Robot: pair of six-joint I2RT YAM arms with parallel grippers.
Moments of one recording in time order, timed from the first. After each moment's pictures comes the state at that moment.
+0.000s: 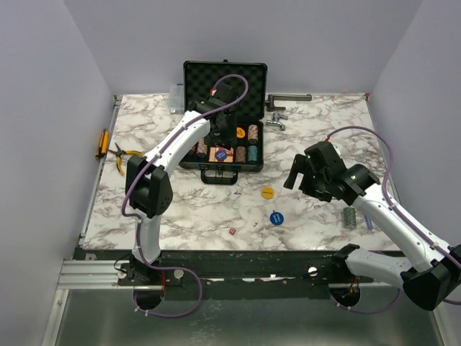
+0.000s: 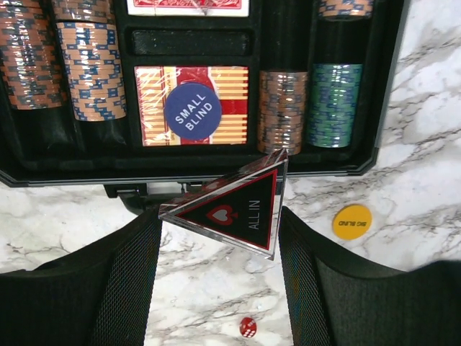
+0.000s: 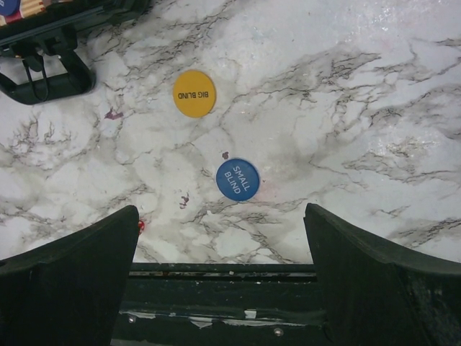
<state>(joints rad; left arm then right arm) -0.54 1.97 1.94 -1.02 -0.13 -0.49 0.58 1.08 1.05 -0.94 0.19 0.81</state>
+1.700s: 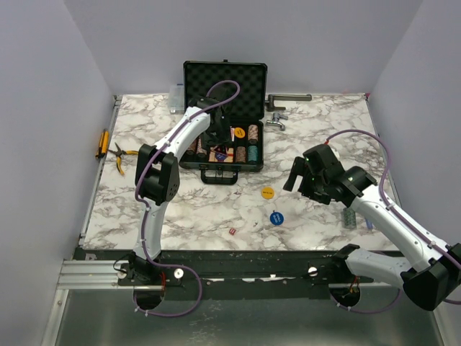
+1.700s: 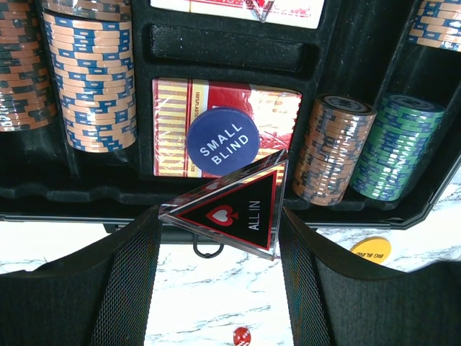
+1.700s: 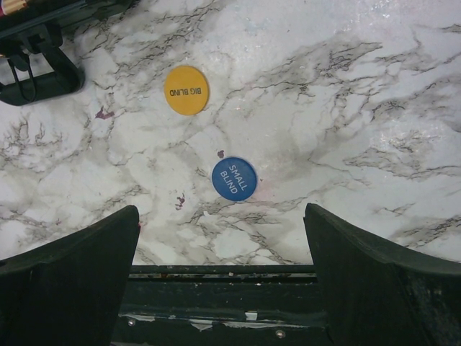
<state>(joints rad) -0.45 2.19 2.05 -1.10 -0.04 -0.54 0.58 1.08 1.00 -0.91 0.19 0.84</state>
